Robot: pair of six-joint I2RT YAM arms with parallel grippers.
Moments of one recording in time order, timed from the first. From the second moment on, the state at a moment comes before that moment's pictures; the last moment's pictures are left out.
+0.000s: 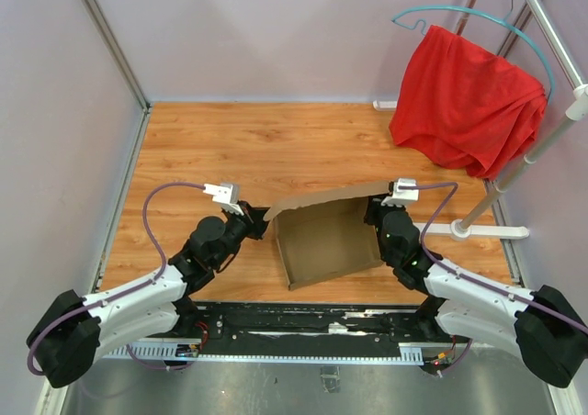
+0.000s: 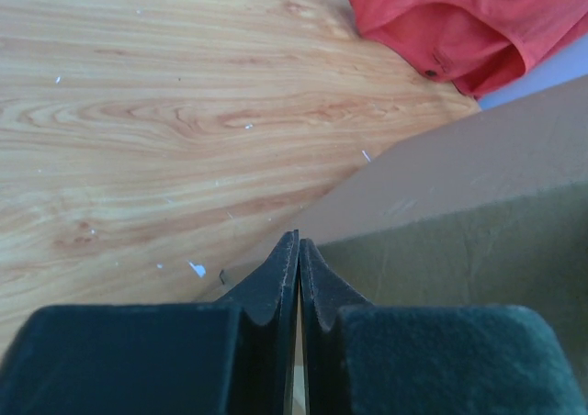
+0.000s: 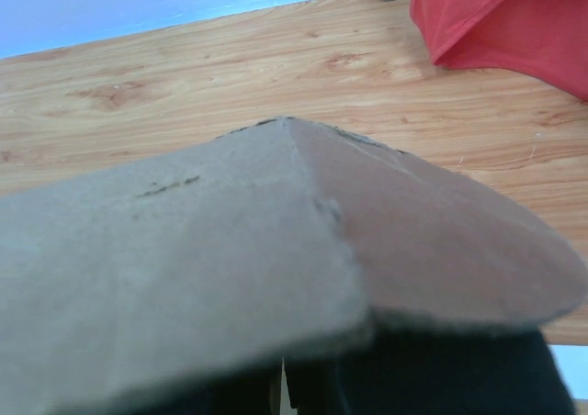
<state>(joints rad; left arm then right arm) -0.75 0.90 0.25 0.56 -0.21 -0.53 0.77 0.96 0.31 0.54 0.70 0.28</state>
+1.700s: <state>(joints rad) -0.76 0.55 0.20 0.14 -0.21 -0.55 0.77 0.81 0.29 0.31 0.69 0.28</state>
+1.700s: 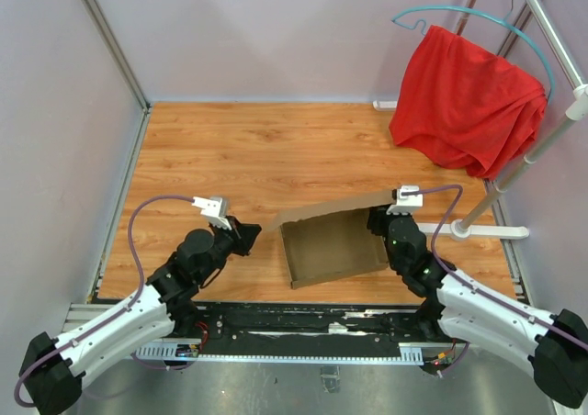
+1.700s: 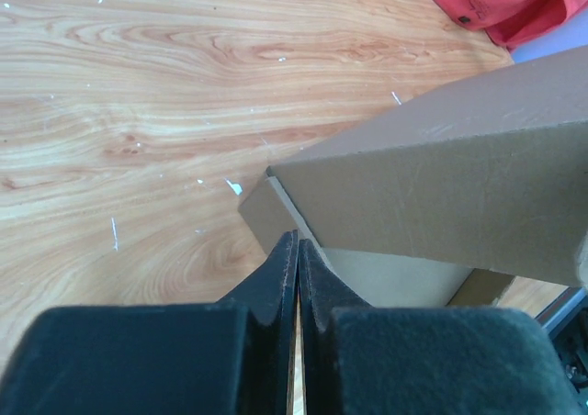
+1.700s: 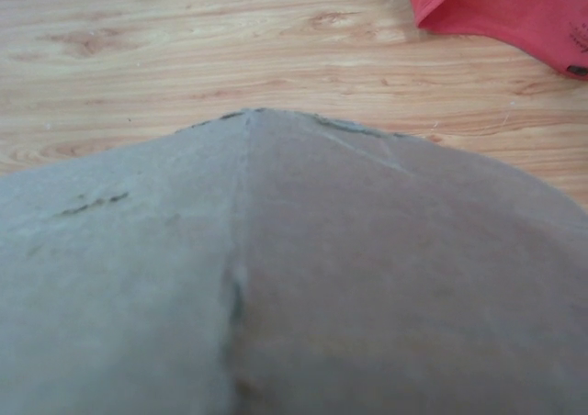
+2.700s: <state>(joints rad) -0.76 0.65 0.54 0.05 -0.28 -0.40 0.77 0.02 0.43 -0.54 0.22 0.45</state>
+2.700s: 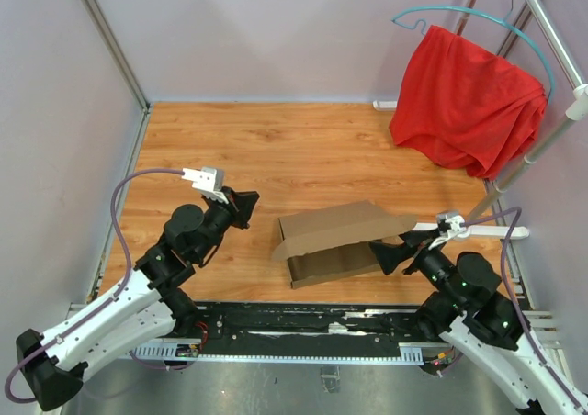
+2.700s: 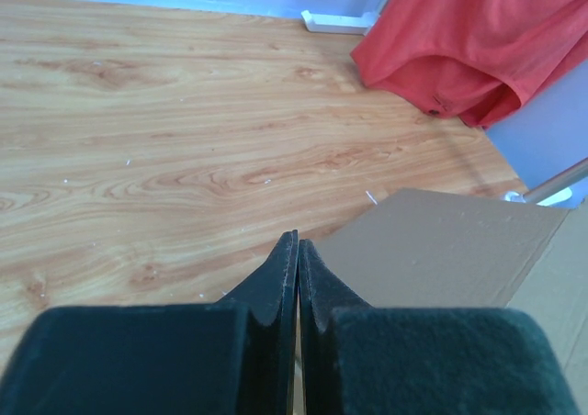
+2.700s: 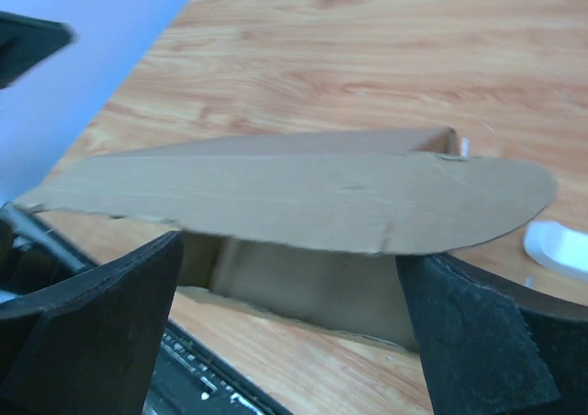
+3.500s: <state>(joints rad) -0.76 0.48 0.32 -0.04 -0.22 -0.58 0.77 0.54 0.74 -0.57 0.35 0.35</state>
